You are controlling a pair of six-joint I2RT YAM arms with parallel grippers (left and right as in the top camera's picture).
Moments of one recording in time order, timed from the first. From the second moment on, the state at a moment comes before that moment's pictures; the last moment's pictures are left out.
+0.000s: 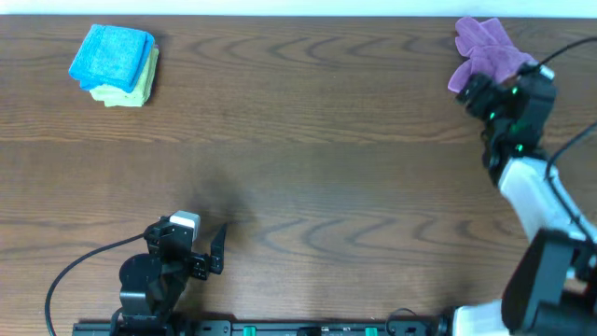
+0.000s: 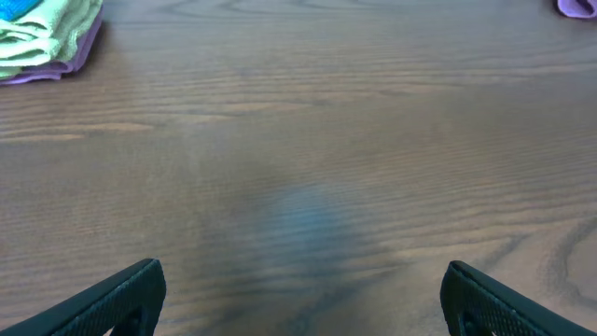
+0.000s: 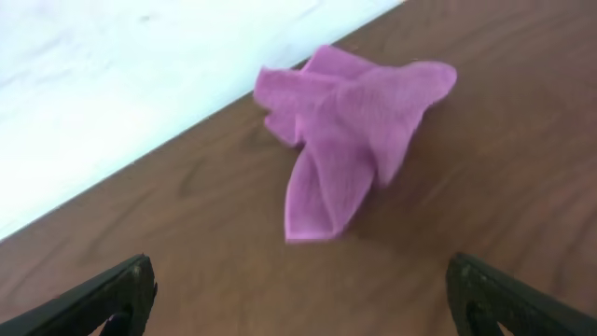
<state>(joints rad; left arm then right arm) -0.07 0.01 0.16 -0.60 0.23 0.04 -0.22 1.66 0.99 0.16 0.02 0.41</state>
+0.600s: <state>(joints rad) -0.07 0.01 0.16 -0.60 0.23 0.04 -0.32 2.16 1.41 0.10 0.02 0.40</state>
